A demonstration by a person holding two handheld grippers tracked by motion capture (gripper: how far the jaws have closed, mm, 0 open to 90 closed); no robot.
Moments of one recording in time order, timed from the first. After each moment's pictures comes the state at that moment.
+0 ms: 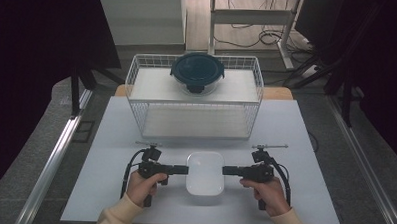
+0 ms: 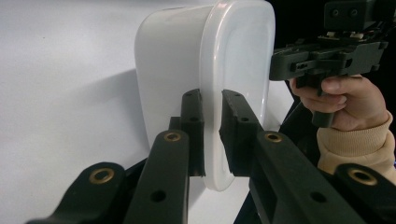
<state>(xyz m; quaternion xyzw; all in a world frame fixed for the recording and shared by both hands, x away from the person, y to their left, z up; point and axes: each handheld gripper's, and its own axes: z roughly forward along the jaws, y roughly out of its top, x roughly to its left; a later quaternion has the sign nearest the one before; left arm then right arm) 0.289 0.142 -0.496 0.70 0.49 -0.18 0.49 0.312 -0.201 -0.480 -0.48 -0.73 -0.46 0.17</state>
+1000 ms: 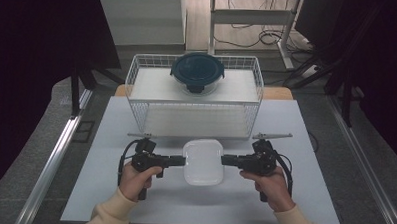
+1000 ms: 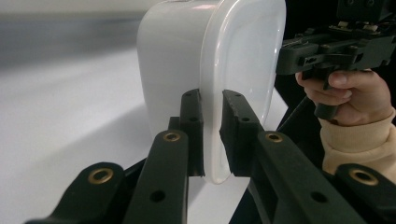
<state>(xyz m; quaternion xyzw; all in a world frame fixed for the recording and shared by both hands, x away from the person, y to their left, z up) 0.289 0.152 -0.448 0.71 0.46 -0.13 0.52 0.310 -0.190 -0.427 -0.41 -0.76 -0.49 0.10</state>
